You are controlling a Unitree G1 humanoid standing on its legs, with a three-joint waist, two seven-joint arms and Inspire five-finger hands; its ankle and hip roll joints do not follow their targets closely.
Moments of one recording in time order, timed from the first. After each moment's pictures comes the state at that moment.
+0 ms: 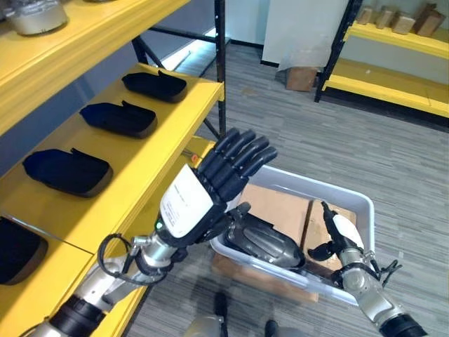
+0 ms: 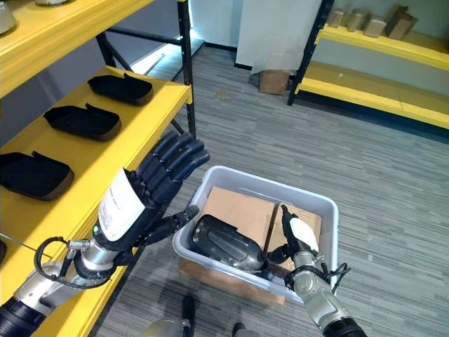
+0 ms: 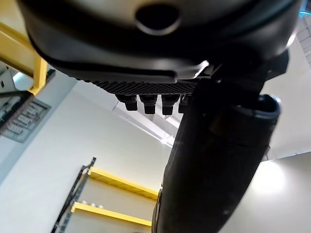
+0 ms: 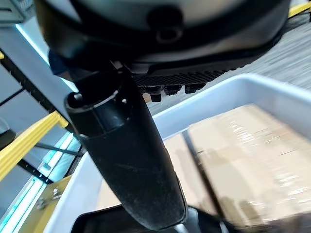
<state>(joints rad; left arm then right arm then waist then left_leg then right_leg) -0.17 0.82 -0.35 -0.16 0.82 -0.62 0.80 -0.09 -0.54 0.38 0.32 -0.25 0.14 -0.32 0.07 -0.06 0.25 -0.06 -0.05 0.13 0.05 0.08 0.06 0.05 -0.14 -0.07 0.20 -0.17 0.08</state>
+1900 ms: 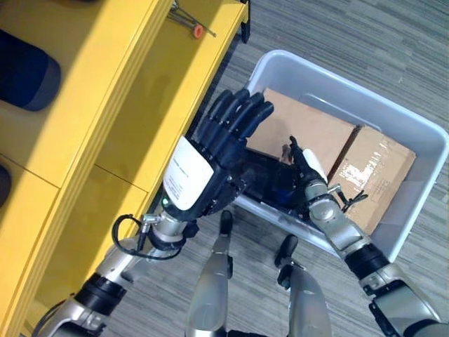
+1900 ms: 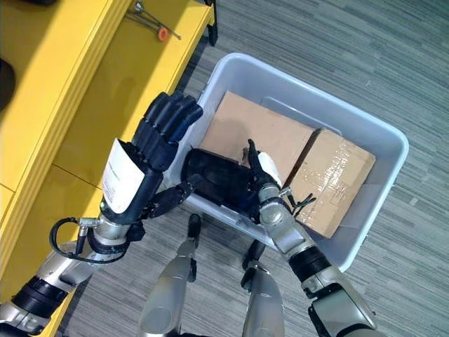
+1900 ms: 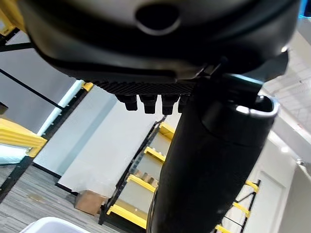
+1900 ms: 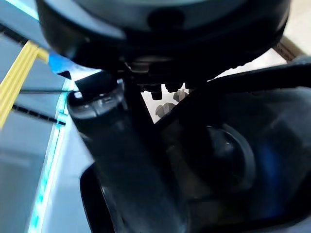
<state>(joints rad) -0.29 0.69 -0.37 -0.07 0.81 -0.52 0.86 -0.55 -0.44 0.50 0.23 -0.18 0.28 -0.23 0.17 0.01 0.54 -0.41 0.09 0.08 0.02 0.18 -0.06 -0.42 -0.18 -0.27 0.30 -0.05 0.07</state>
